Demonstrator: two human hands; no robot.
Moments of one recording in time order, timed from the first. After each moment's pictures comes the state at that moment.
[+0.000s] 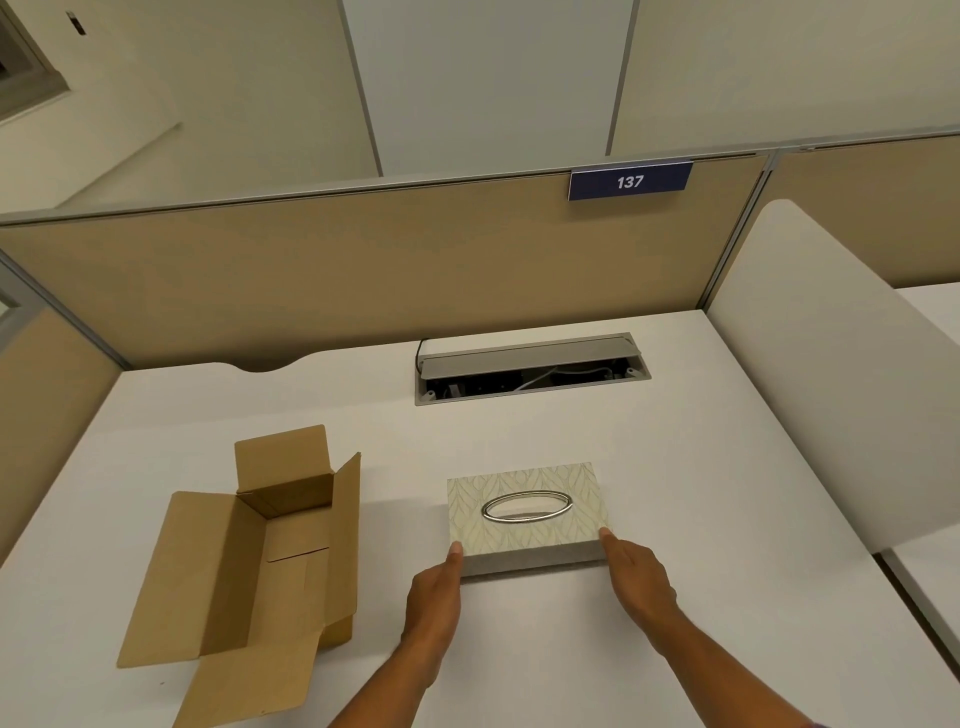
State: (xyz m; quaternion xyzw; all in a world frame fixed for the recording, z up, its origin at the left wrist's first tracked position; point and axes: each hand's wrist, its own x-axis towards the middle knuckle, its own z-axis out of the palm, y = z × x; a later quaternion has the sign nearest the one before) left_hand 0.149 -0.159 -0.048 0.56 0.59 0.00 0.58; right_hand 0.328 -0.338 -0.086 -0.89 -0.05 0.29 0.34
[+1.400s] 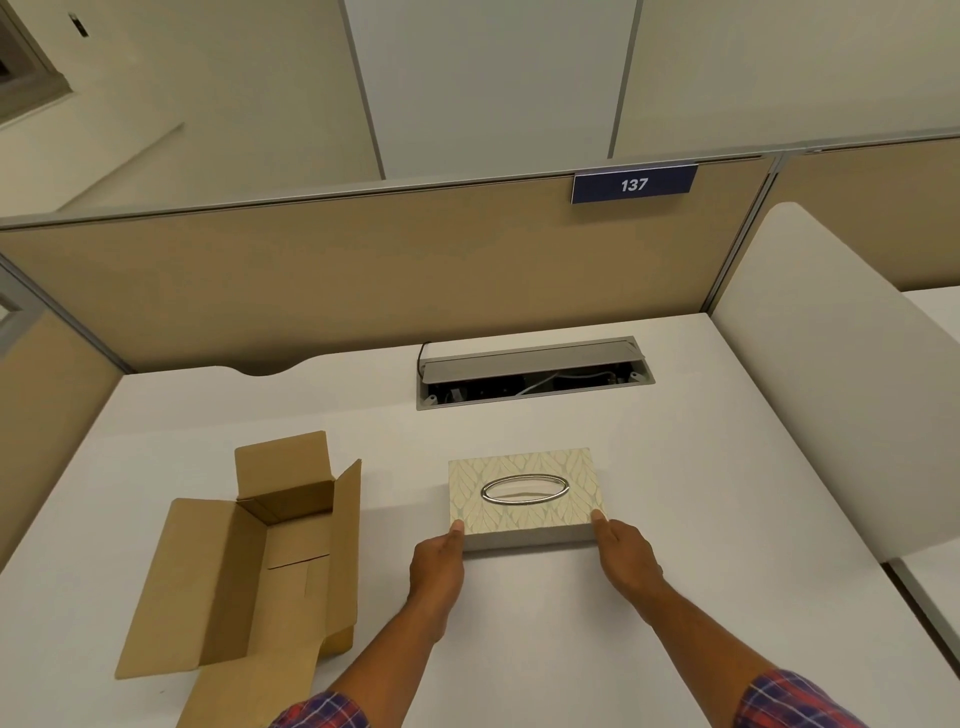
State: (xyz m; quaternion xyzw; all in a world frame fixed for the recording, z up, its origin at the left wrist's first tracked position) left_hand 0.182 -0.128 -0.050 0.55 0.59 0.03 0.59; right_hand 0.352 -0.304 -0.082 -0.89 -0.08 0.30 0.32
